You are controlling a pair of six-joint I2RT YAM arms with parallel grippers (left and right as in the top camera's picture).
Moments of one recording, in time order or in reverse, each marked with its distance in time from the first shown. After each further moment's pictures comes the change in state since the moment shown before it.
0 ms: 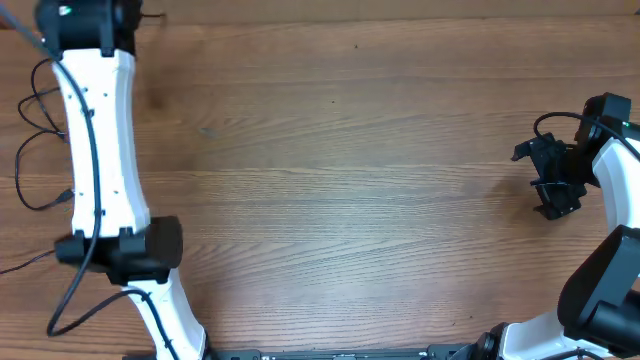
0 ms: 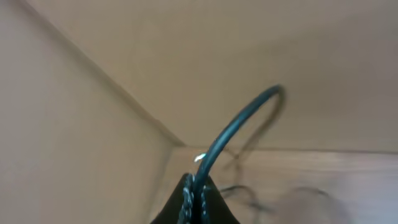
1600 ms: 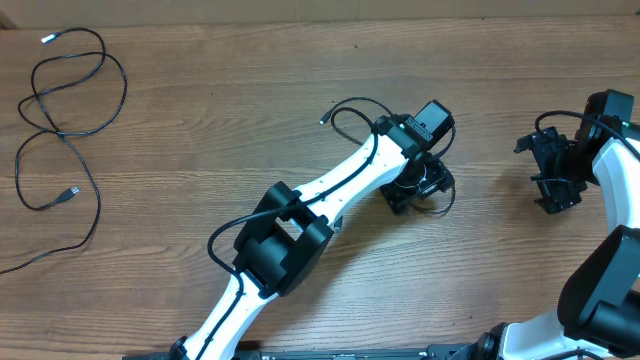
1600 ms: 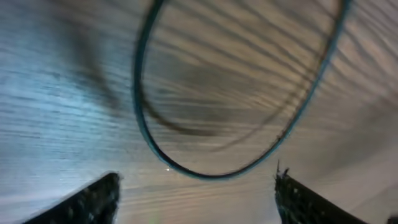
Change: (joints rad) left arm -0.840 0.278 -0.599 -0.048 0.853 -1.740; right arm 0.000 0.000 0.000 0.060 -0.005 0.012
